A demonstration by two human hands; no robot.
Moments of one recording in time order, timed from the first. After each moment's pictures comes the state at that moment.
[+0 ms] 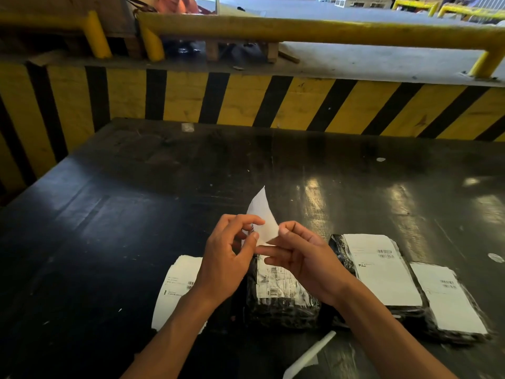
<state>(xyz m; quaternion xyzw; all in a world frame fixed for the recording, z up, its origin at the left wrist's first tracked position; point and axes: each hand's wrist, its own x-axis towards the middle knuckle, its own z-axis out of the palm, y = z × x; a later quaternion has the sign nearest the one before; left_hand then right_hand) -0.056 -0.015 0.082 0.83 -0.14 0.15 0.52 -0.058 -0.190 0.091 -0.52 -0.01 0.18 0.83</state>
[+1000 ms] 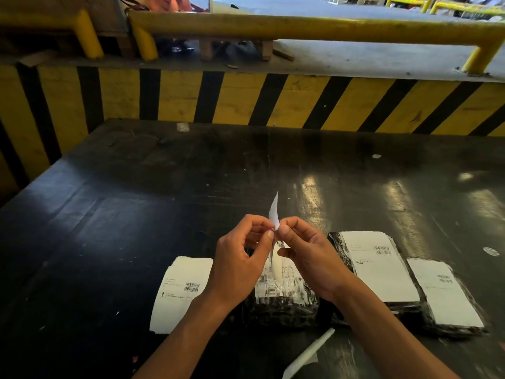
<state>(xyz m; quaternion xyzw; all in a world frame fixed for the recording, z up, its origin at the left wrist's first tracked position) -0.062 -0.036 0.090 0.80 -0.15 0.11 0.57 -0.058 -0.195 0.090 -0.63 -0.07 0.09 0.77</state>
